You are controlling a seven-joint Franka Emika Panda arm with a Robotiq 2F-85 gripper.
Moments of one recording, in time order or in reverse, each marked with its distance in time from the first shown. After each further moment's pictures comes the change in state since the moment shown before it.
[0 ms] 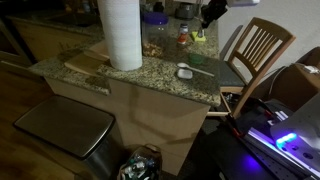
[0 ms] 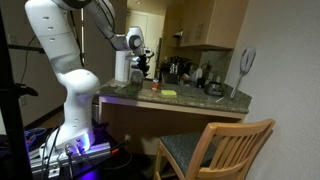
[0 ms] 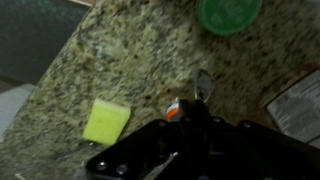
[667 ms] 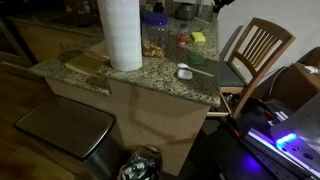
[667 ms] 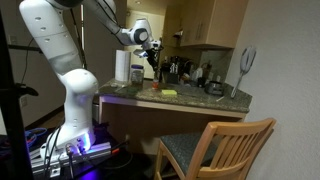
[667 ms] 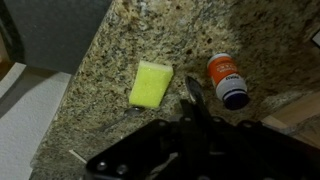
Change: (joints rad) arm -0.091 -0.043 -0.057 0.052 0.006 -0.004 0.007
